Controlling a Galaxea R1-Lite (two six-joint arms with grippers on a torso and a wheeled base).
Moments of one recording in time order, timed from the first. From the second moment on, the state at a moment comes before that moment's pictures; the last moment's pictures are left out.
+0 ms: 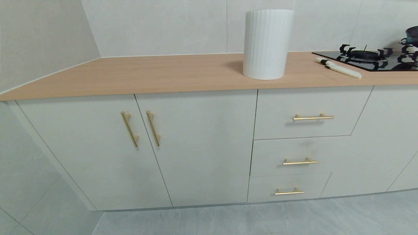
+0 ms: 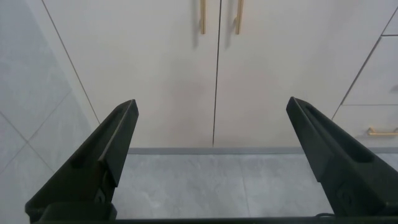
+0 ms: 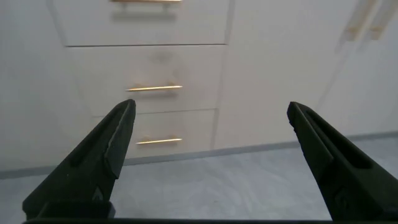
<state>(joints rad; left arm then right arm) 0.00 0.00 0.00 0.00 0.04 -0.01 0.00 0.00 -0.01 -0.06 -0.12 -0.07</state>
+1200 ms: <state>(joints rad) 0.00 0.00 0.00 0.00 0.04 -0.01 0.00 0.00 0.00 0.00 0.00 -0.01</state>
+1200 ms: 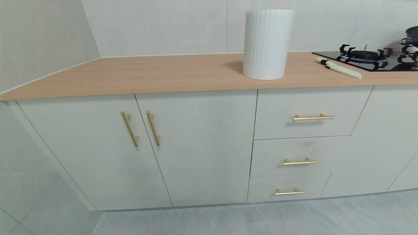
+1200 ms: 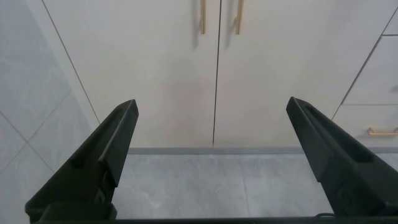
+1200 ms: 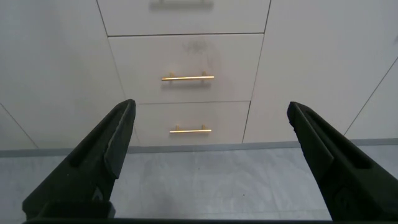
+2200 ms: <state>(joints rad) 0.00 0.00 0.00 0.00 0.04 -0.01 0.00 0.00 0.00 0.00 0.00 -0.01</state>
